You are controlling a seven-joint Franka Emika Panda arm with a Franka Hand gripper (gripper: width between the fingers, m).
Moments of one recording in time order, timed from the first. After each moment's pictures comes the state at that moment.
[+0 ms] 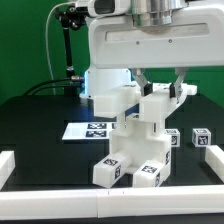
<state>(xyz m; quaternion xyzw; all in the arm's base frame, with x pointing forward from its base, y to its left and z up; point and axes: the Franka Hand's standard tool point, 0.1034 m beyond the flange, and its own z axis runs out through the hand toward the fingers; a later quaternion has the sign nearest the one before) 0.594 0.036 0.140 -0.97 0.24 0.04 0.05</state>
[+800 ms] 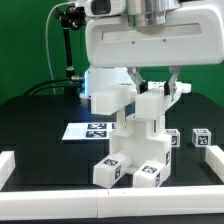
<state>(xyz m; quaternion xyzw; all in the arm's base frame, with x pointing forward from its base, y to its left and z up) 0.577 0.033 0.139 -0.97 0.24 0.04 0.05</state>
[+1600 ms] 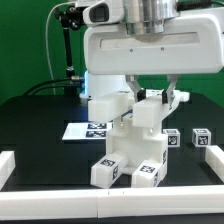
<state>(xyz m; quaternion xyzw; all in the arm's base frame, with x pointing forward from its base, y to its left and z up) 0.581 0.028 0.125 -0.97 0.24 0.04 0.04</state>
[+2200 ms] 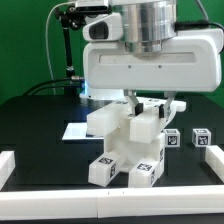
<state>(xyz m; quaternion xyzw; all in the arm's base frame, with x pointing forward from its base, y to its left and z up) 0.575 0.023 0.101 -0.97 0.24 0.05 0.03</state>
